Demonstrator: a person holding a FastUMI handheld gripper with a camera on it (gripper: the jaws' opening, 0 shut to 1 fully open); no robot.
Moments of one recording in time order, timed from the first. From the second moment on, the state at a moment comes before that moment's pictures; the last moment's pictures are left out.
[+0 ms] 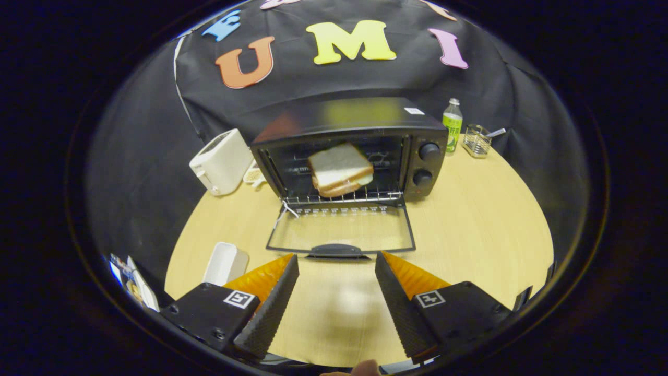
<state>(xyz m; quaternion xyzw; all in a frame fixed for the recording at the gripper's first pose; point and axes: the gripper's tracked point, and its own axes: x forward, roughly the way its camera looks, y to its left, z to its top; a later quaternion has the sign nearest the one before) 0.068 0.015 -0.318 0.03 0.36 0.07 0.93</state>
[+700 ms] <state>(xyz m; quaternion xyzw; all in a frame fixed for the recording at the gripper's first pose) 0.105 0.026 -0.417 0.00 0.41 0.06 0.91</state>
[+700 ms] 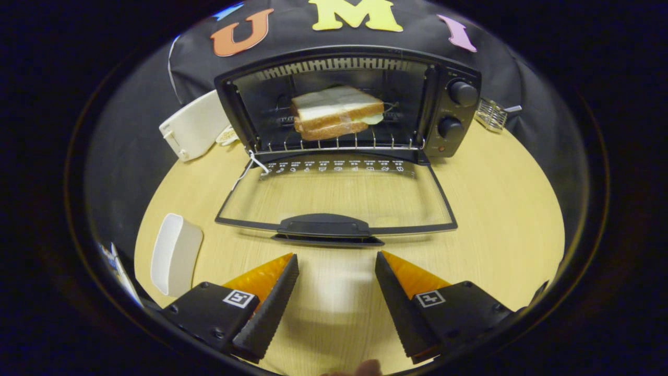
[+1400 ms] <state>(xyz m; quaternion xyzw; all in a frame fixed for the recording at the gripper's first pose) 0.115 0.029 -0.367 0.01 0.37 0.02 0.93</state>
